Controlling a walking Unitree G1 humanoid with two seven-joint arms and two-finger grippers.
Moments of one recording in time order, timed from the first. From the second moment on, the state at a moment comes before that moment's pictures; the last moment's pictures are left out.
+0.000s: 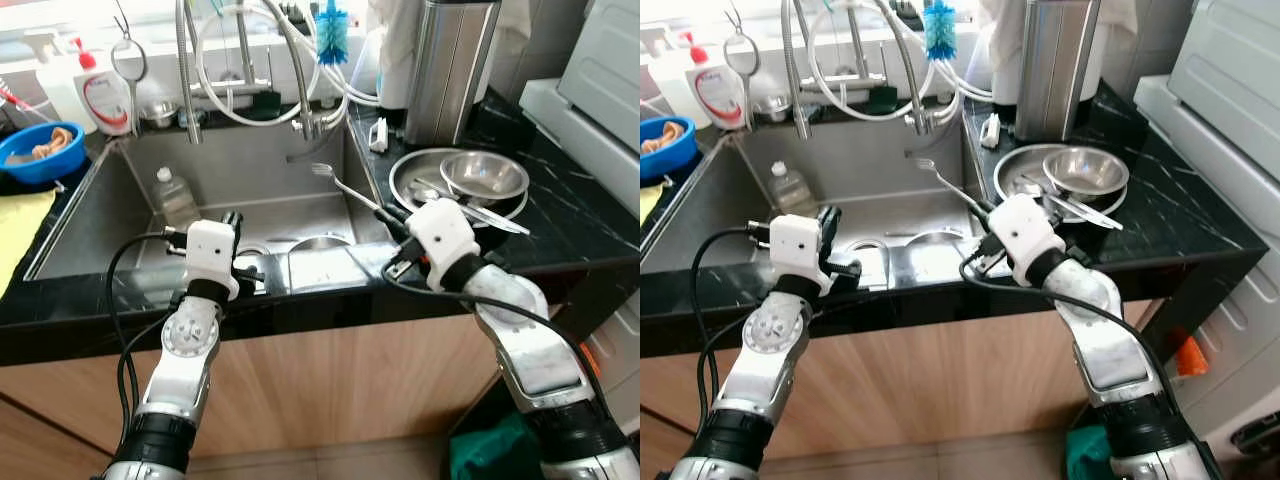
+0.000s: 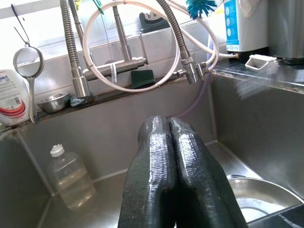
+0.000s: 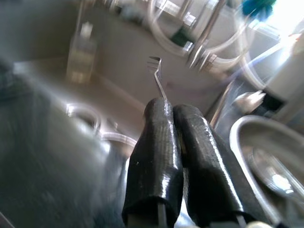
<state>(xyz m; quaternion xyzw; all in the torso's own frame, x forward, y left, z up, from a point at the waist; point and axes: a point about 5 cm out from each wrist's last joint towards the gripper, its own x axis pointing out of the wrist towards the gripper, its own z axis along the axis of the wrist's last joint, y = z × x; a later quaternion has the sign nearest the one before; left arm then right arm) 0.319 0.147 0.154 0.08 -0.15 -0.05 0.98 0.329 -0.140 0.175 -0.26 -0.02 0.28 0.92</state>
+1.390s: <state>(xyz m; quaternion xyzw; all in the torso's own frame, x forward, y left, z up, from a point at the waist) 0.320 0.151 0.156 0.09 -0.15 -0.05 0.98 0.364 -0.136 0.177 -0.27 -0.07 0.18 0.94</state>
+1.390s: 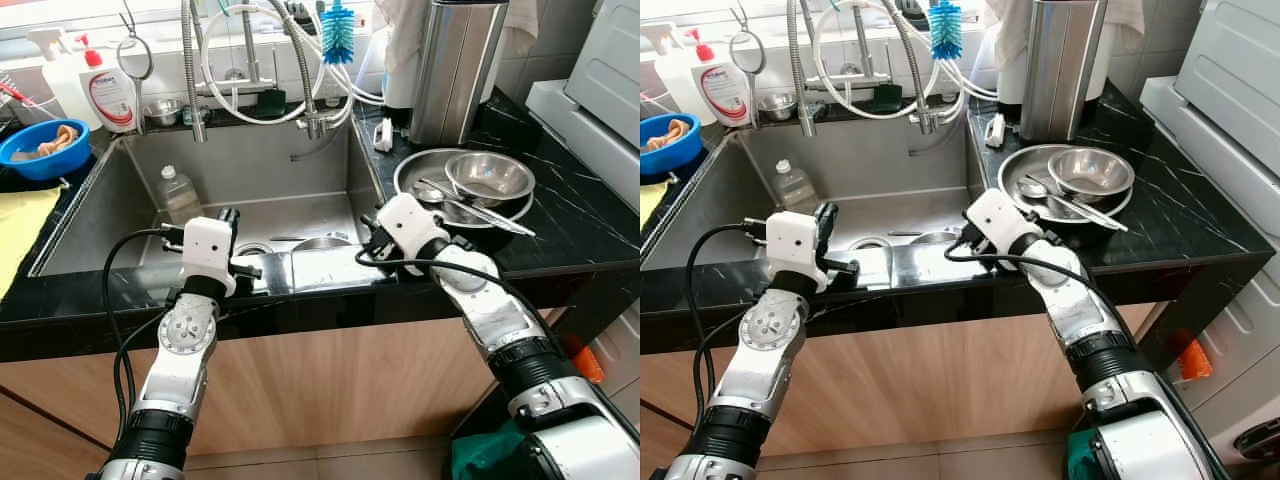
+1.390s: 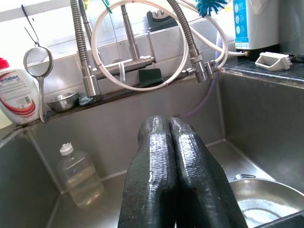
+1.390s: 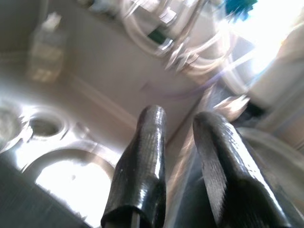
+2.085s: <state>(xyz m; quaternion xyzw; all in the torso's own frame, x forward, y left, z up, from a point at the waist) 0.320 0.151 0.156 0.09 -0.15 -0.05 0.98 0.287 -0.173 0.163 -0.15 -0.12 0.01 0.98</state>
